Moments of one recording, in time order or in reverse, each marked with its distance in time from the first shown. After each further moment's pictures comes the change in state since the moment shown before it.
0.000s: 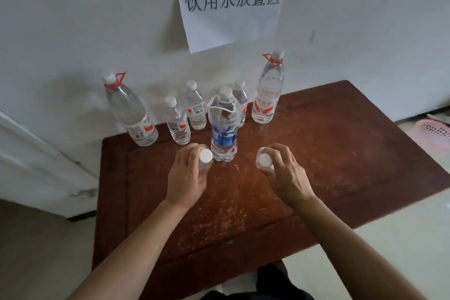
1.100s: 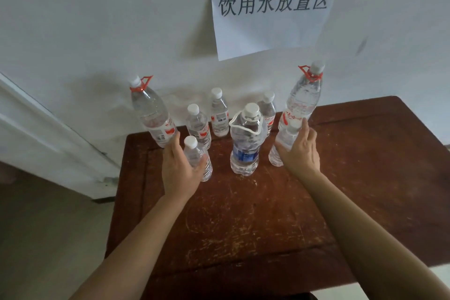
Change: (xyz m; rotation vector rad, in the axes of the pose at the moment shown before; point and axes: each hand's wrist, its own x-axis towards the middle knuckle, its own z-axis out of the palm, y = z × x) left_hand 0.043 -0.032 -0.012 0.121 0.100 -0.524; right_hand 0.136 0.035 0.044 0.126 -0.078 0.459
